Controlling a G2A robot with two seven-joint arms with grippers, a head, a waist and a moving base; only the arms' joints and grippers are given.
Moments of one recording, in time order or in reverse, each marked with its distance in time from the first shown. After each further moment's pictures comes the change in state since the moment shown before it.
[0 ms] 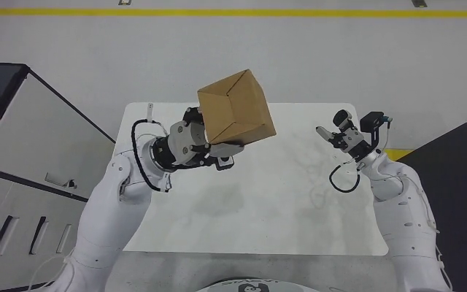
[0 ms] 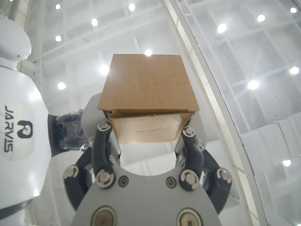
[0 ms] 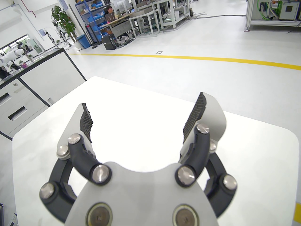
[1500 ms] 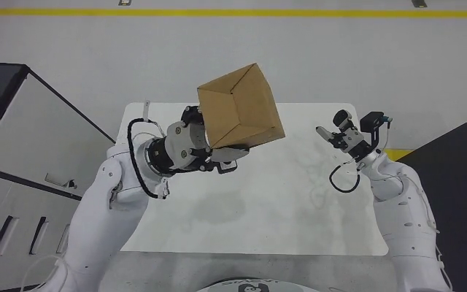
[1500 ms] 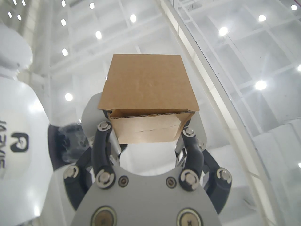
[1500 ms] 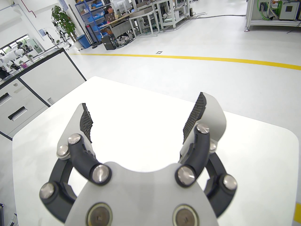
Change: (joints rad) left arm -0.001 0.037 0.028 -0.080 -0.134 -0.024 -0.010; right arm 0.000 0.000 0.000 0.000 0.000 0.000 0.000
